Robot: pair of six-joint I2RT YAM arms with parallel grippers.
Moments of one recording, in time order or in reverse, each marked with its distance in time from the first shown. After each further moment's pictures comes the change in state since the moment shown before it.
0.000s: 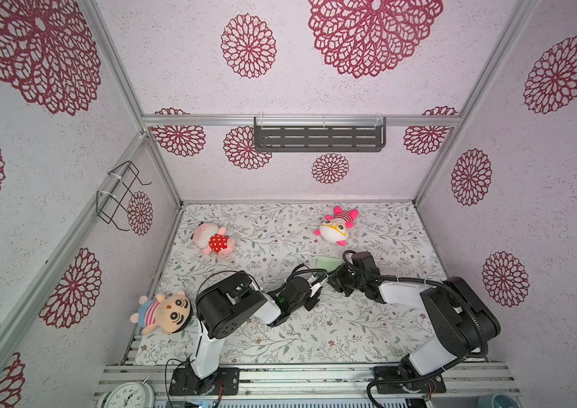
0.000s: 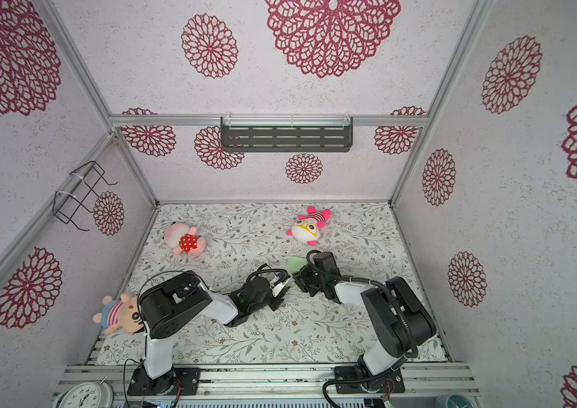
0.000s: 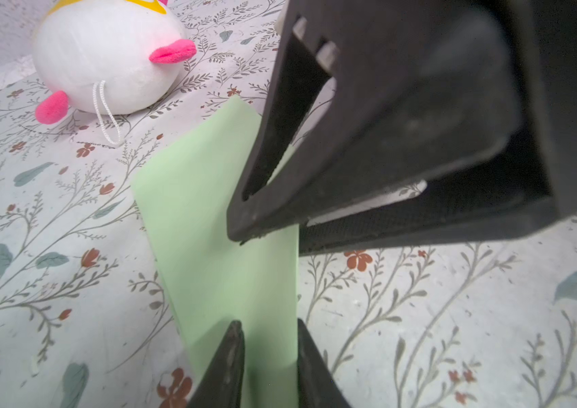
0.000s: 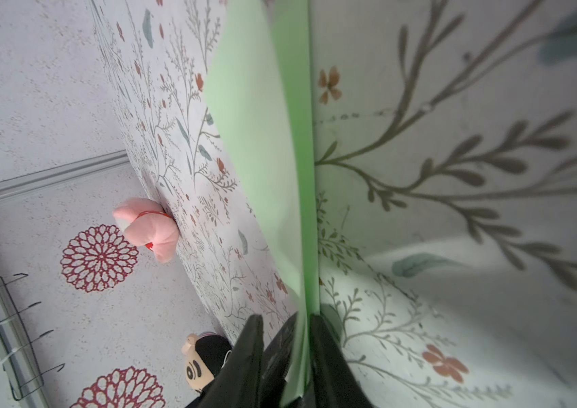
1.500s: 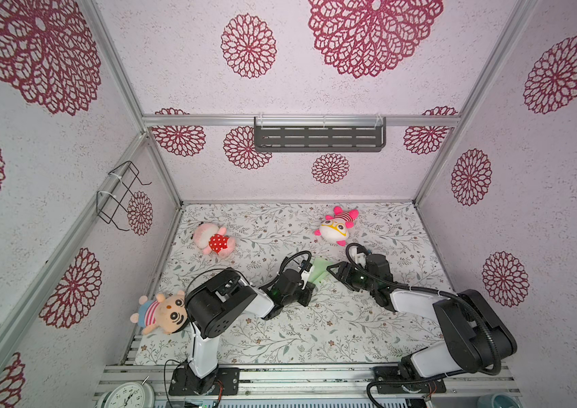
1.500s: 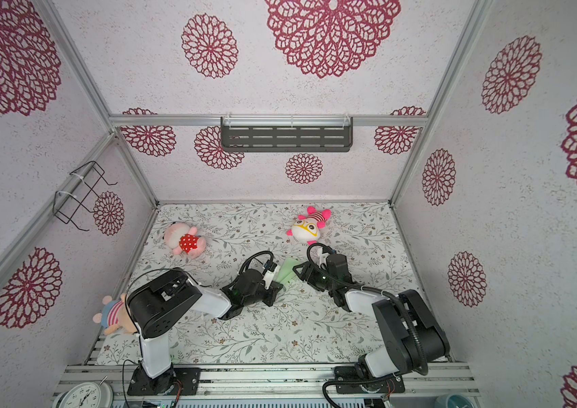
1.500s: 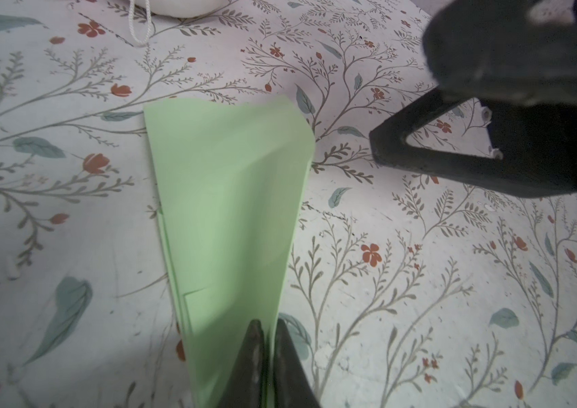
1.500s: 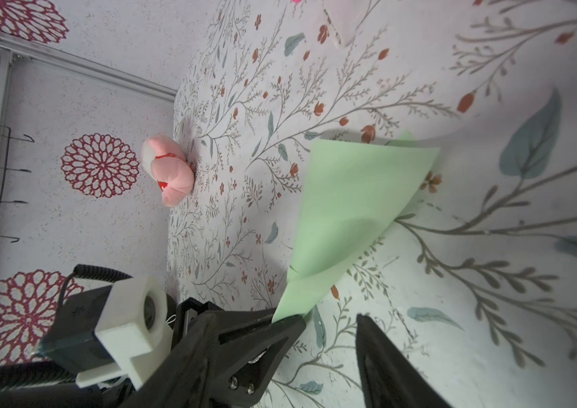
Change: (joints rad) left arm 0.100 -0.059 -0.010 -0.134 0.182 -0.385; right arm -0.070 -0.094 -0.126 0.222 -0.092 -0.479
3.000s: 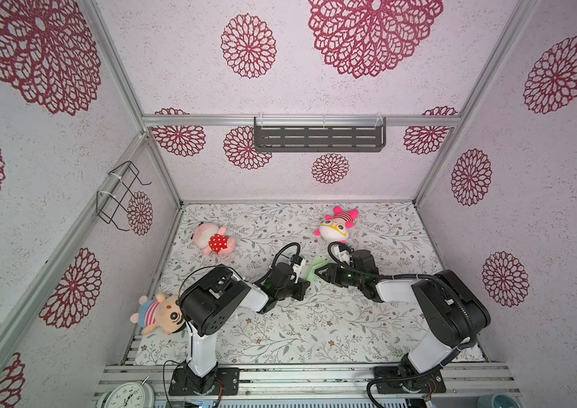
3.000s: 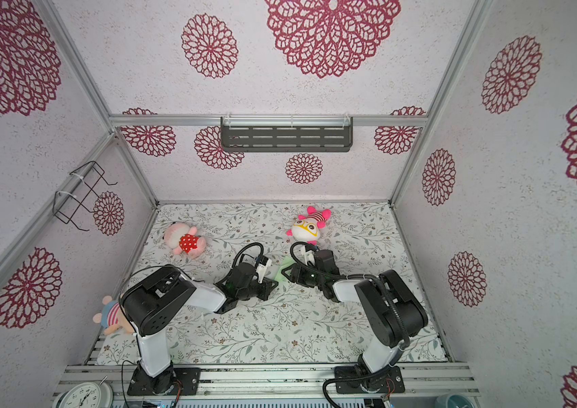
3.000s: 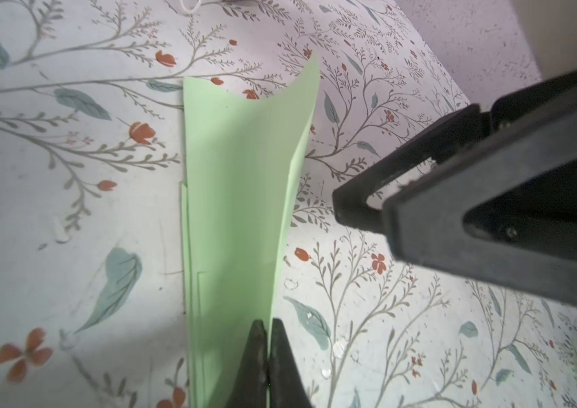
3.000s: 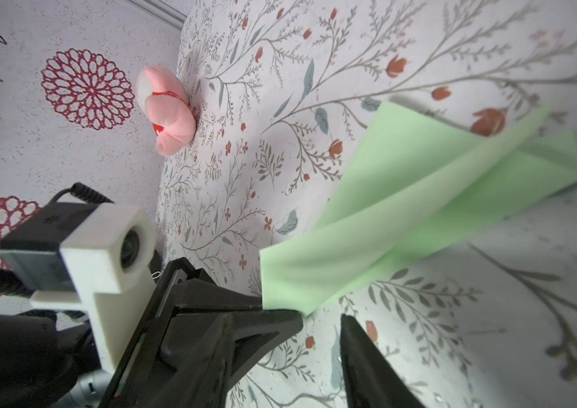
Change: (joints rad) left arm 0.086 -0.018 0.018 -0.080 0.153 -0.145; right arm 0.059 0.160 0.122 0.001 -0.068 -0.168
